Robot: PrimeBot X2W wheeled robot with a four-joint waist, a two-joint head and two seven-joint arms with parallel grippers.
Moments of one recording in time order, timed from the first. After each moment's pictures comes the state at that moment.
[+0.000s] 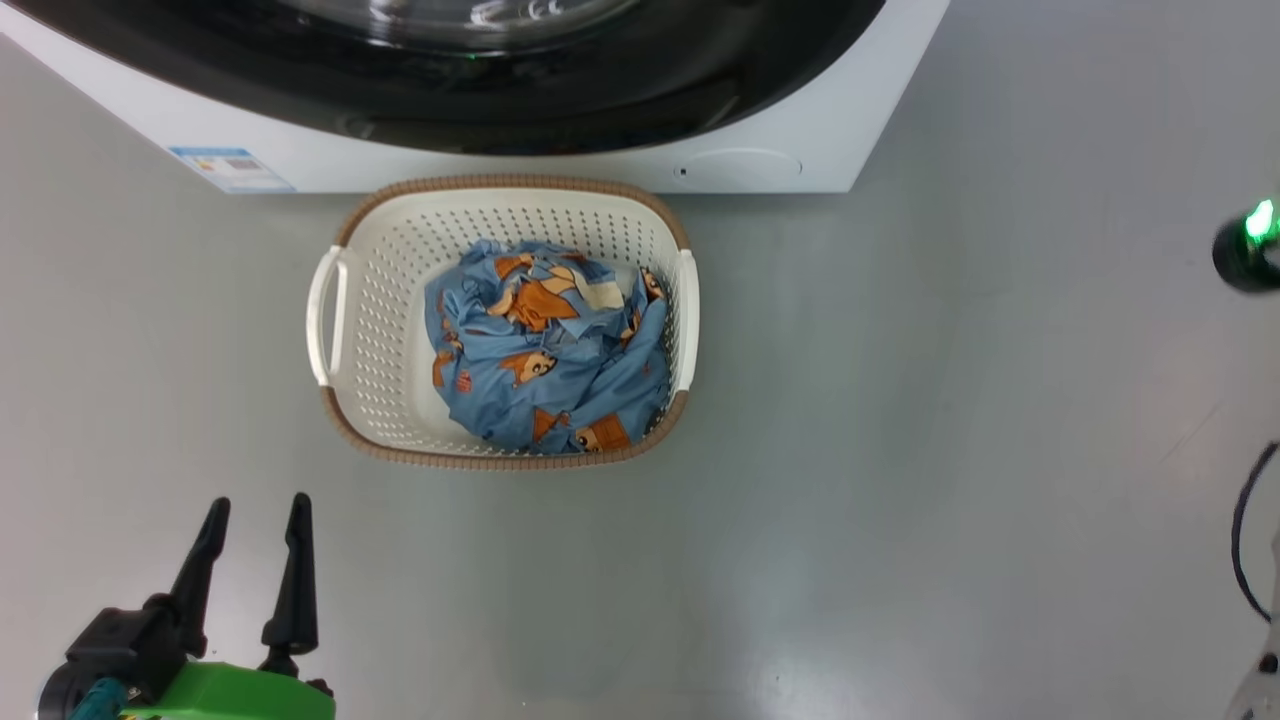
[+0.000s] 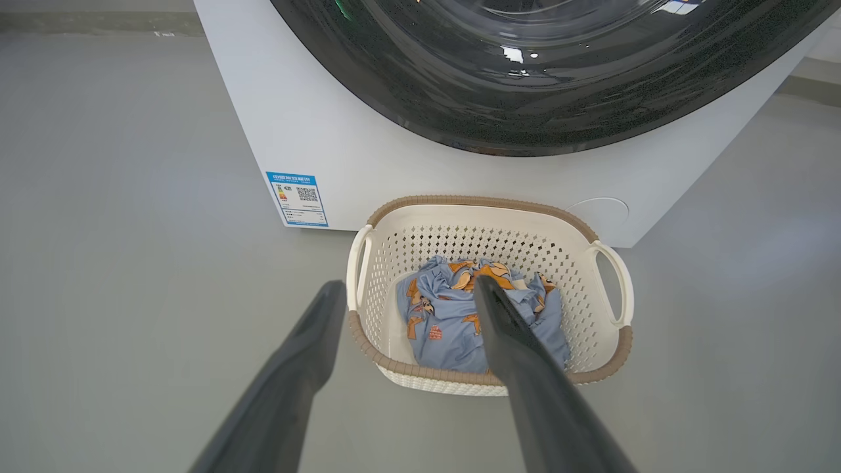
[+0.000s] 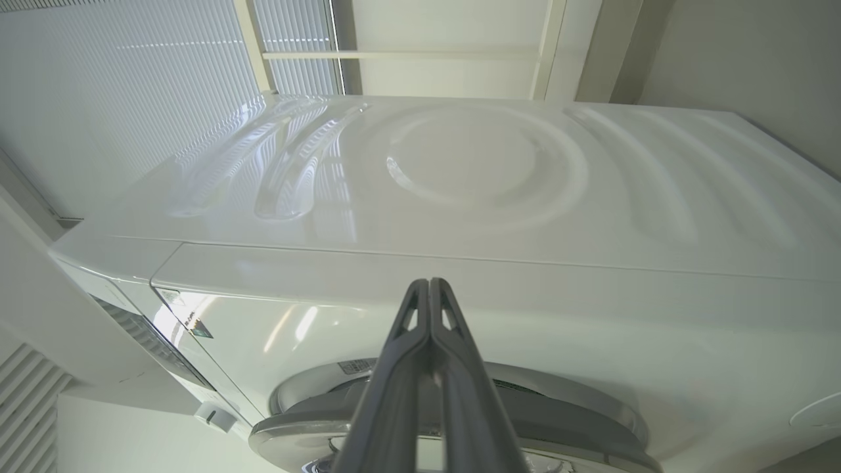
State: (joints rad) left arm -0.10 0.12 -0.04 0.24 -0.30 -0.13 -0.25; right arm -0.78 -0.22 -0.43 0.43 1.65 0.13 0.47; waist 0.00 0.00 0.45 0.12
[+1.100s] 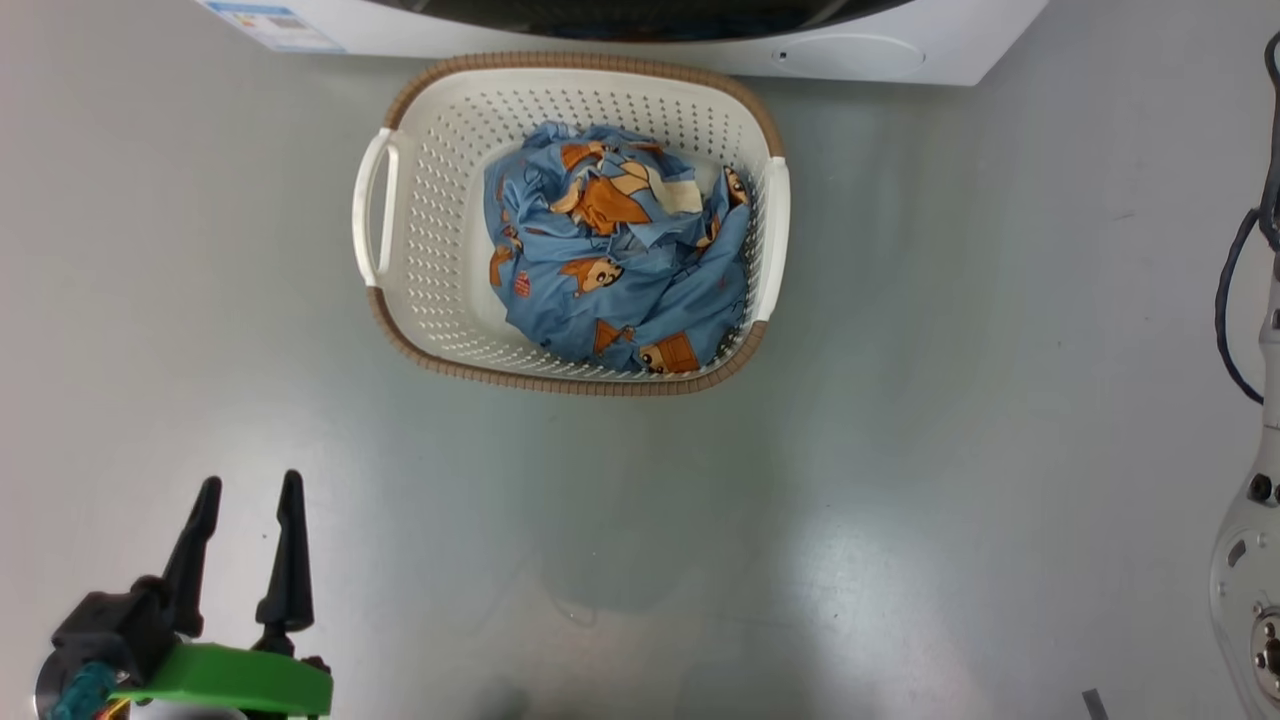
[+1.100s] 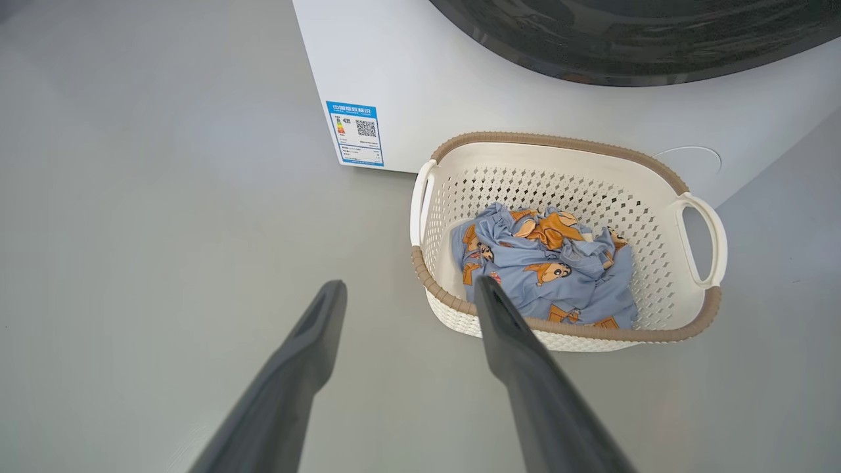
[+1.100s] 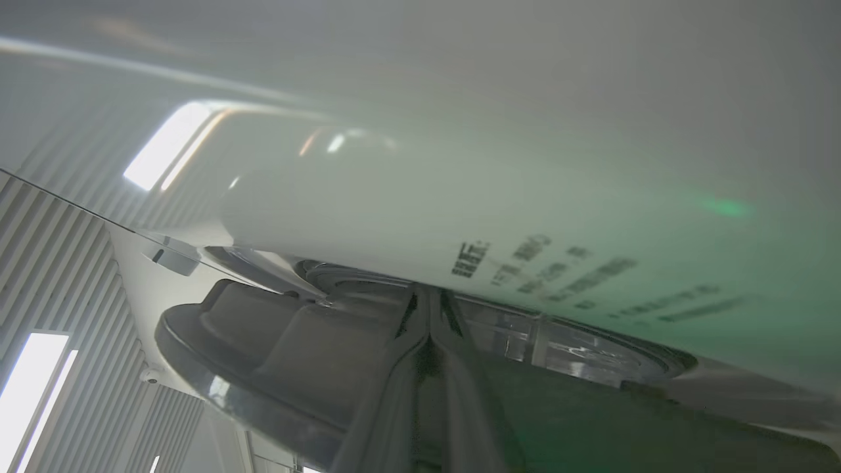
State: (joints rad) left arm -0.12 0.12 -0.03 0.23 -0.32 -0.13 -0.25; right arm -1.18 -0.19 -0.14 0.41 1.55 0.13 0.67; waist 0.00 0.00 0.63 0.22
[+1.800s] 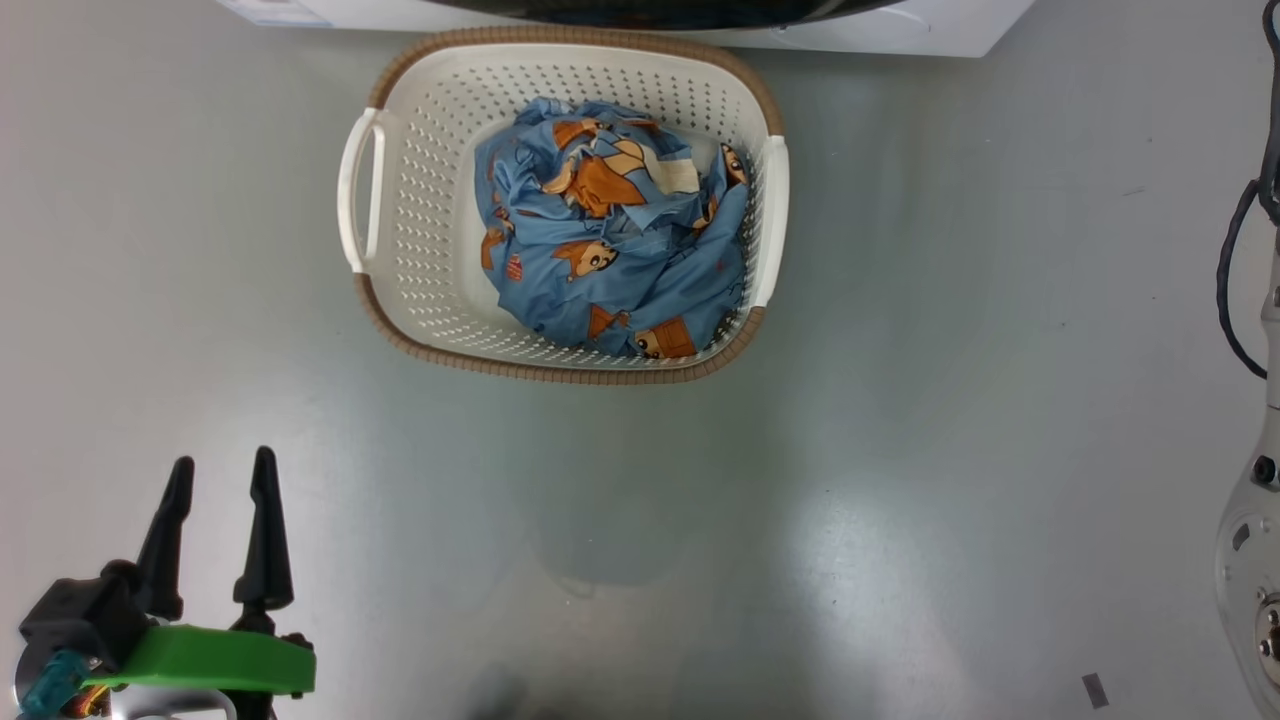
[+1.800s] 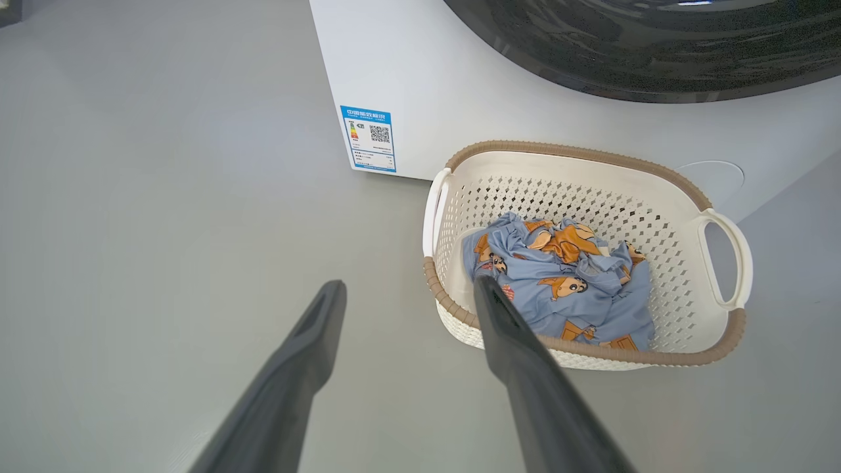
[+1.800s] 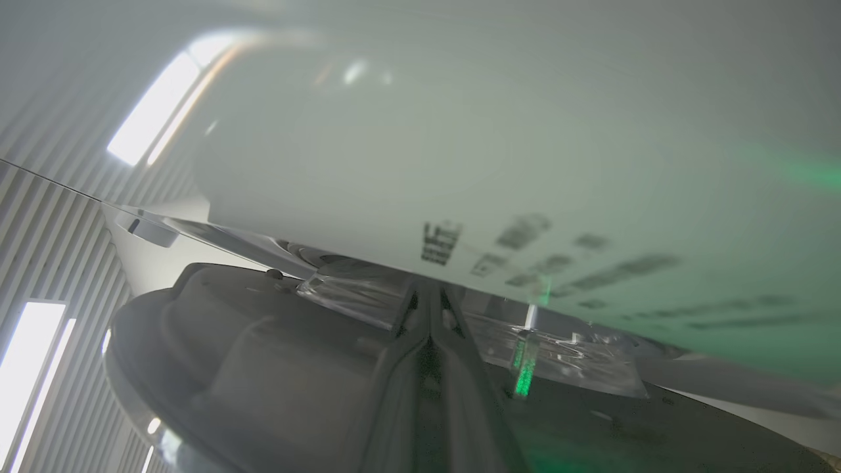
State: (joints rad) left arm -0.15 0.10 0.02 0.23 -0.33 -0.13 -0.25; right arm -1.23 -0.19 -0.08 0.41 1.55 0.13 0.73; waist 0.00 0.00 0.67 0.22
